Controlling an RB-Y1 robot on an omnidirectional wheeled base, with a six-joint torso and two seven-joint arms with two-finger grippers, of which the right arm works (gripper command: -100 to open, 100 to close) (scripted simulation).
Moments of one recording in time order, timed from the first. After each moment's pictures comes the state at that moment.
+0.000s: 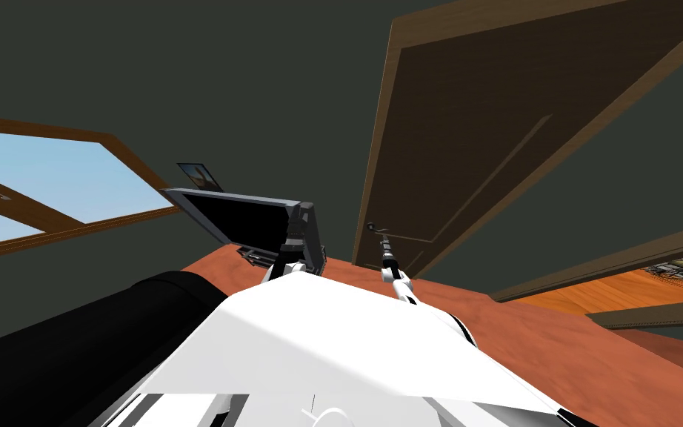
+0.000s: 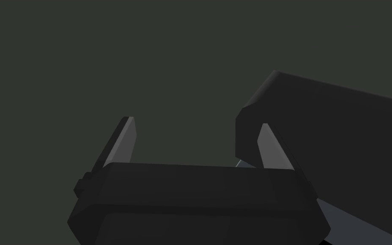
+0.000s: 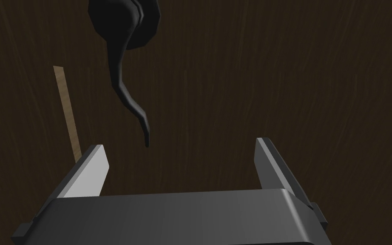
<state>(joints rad) -0.39 -0.09 -0.24 -0.46 0.24 -0.77 -0.09</state>
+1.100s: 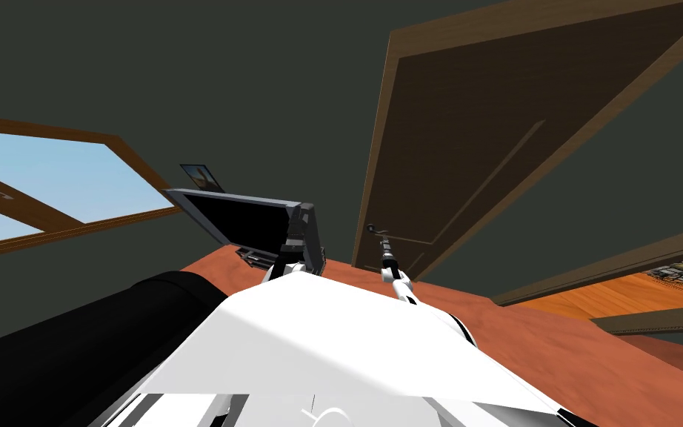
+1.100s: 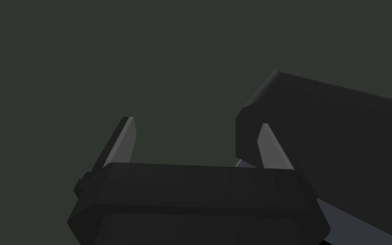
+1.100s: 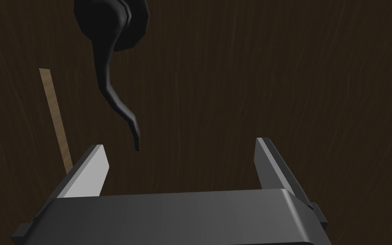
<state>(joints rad) -0.39 -0.09 -0.24 -0.46 0.24 -0.77 -0.09</state>
